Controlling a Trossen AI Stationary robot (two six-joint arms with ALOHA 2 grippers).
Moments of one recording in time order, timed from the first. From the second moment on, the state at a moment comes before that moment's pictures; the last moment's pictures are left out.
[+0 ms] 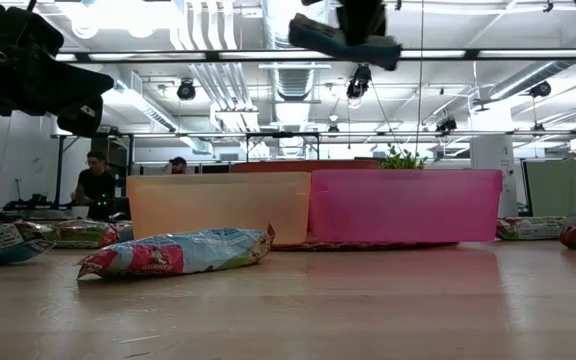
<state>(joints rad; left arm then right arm) -0.14 0.08 0.01 0.03 -0.07 -0.11 0.01 2.01 2.18 -1.57 -0.13 0.29</state>
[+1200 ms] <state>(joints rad) -0.14 0.08 0.01 0.03 -0.07 -0.11 0.04 2.25 2.30 -1.43 0.03 0.21</state>
